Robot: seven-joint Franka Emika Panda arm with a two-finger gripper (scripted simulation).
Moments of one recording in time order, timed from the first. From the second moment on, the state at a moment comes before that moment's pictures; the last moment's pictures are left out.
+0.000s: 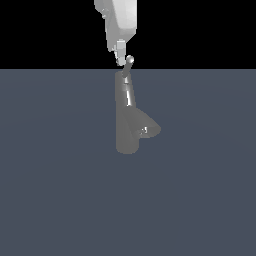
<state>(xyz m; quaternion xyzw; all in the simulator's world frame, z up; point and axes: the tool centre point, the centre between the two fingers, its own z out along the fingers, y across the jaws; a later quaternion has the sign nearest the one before) -0.022 0.019 0.304 0.79 -0.62 0.02 0.05</state>
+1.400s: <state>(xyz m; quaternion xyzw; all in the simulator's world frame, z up) 0.036 -0.051 0.292 0.79 -0.61 0.02 0.05</state>
